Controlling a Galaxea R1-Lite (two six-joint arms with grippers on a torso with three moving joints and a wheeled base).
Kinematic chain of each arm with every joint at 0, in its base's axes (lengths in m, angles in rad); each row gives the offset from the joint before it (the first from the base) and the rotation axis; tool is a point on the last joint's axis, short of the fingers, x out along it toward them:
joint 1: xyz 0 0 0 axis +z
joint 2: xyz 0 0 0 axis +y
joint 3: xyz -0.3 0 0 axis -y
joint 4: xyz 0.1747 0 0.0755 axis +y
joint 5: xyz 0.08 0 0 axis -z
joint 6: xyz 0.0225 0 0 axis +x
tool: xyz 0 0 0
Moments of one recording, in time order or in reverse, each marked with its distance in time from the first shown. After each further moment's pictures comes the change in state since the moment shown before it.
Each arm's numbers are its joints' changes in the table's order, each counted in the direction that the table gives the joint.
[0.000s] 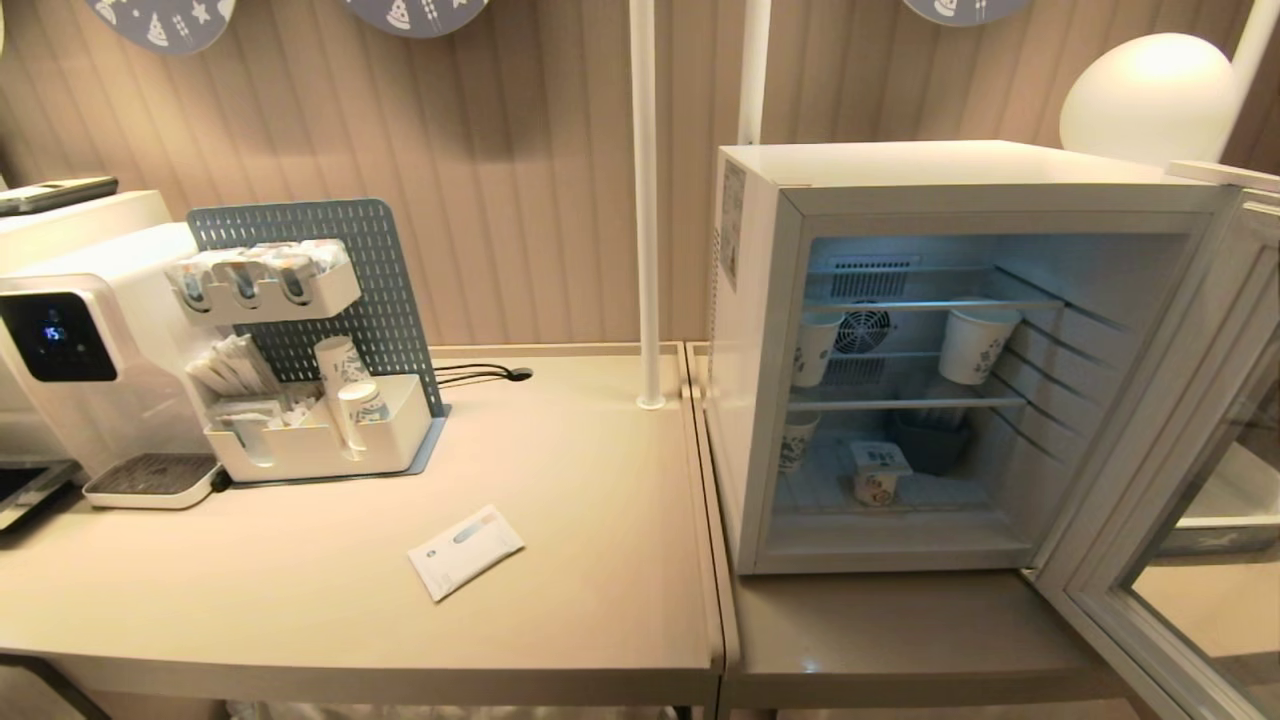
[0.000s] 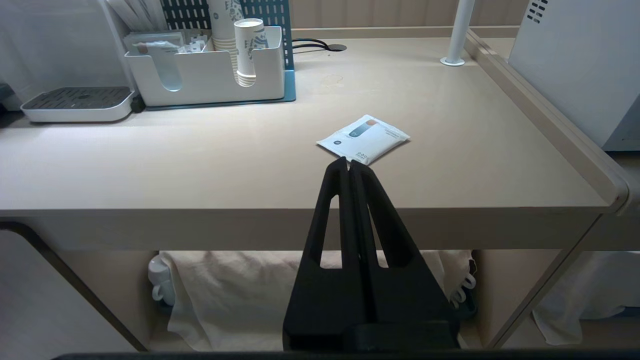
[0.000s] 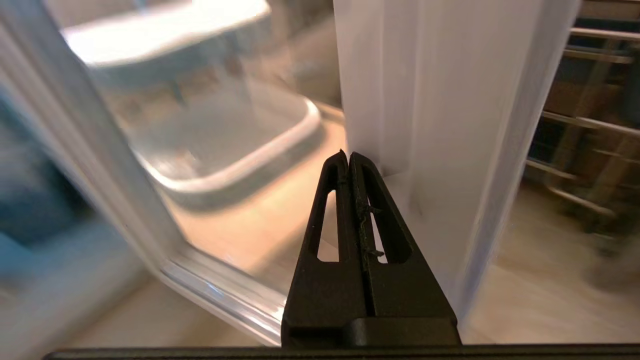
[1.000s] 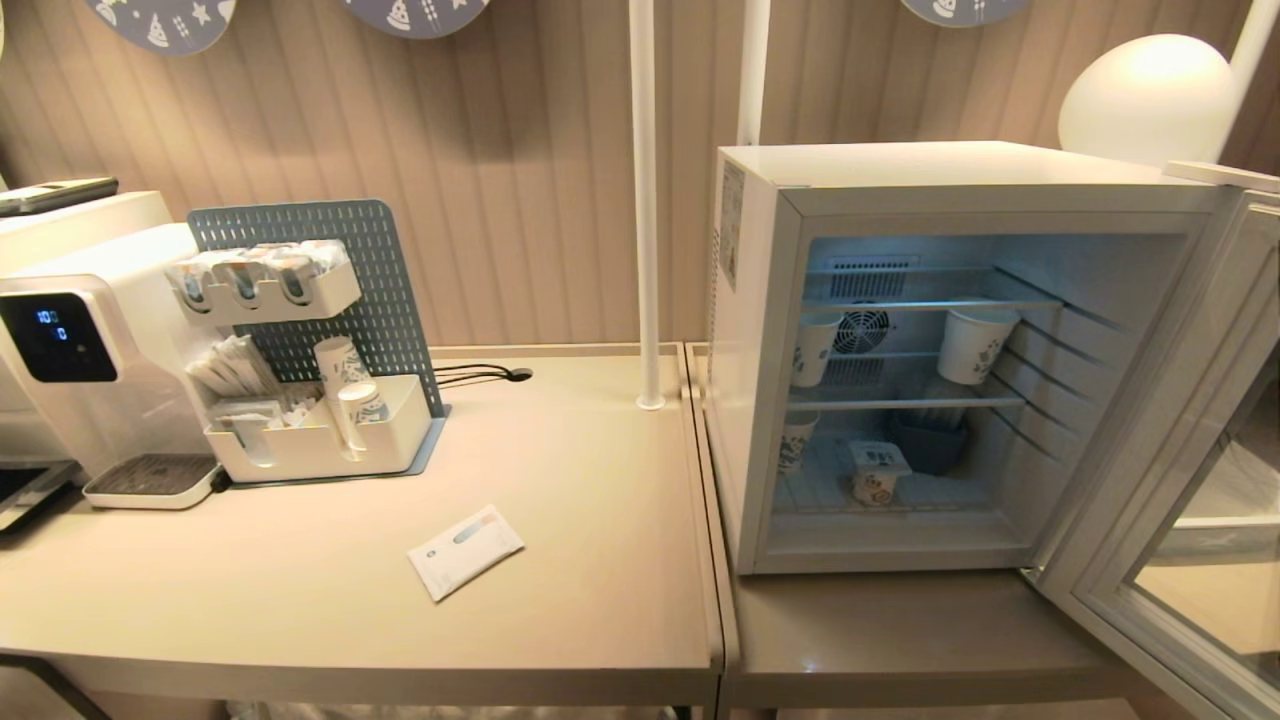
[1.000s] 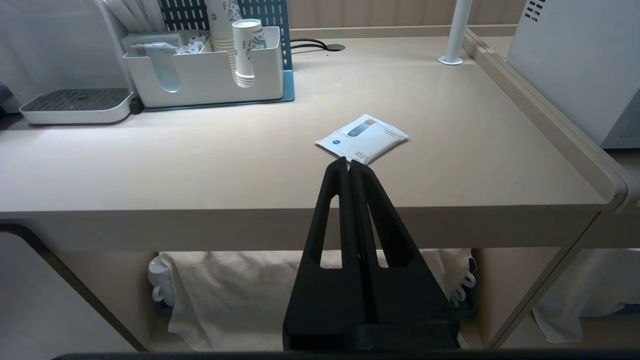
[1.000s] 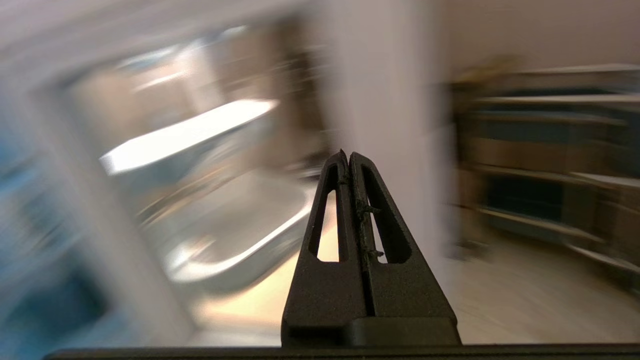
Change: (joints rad) left arm -0.001 0.000 0.001 0.002 0.001 0.005; right arm -0.100 -0.222 -0.107 -0.248 -0.123 -0.188
